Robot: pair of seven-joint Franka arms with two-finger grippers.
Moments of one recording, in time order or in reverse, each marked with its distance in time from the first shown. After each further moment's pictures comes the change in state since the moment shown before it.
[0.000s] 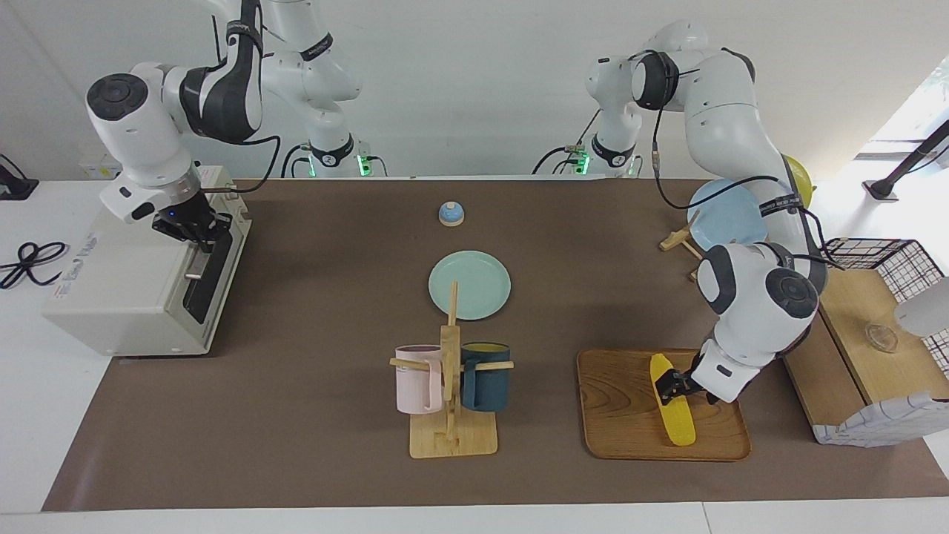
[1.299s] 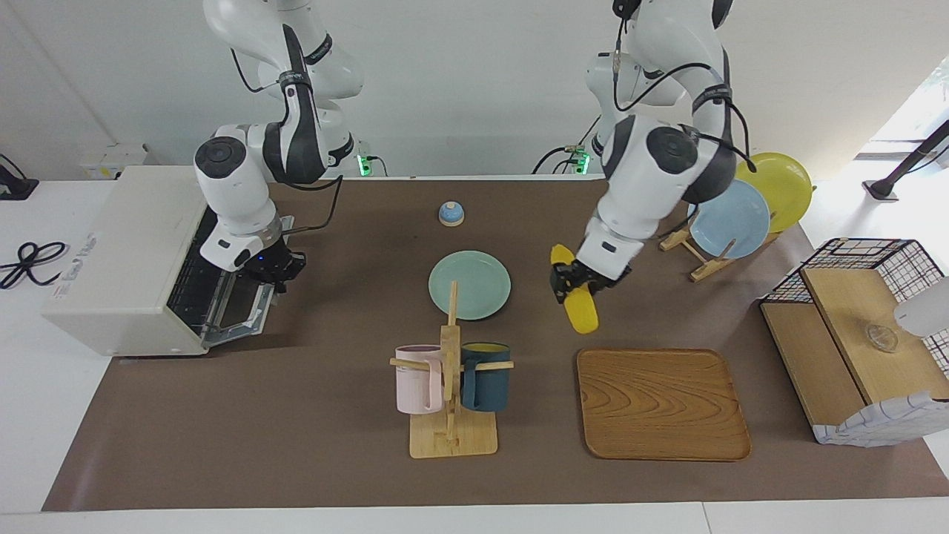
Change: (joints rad) left arm -0.368 -0.532 -0.014 -0.469 -0.102 -0.101 -0.548; right arm 0.149 0.140 0.036 -0.122 0.066 0.314 0.003
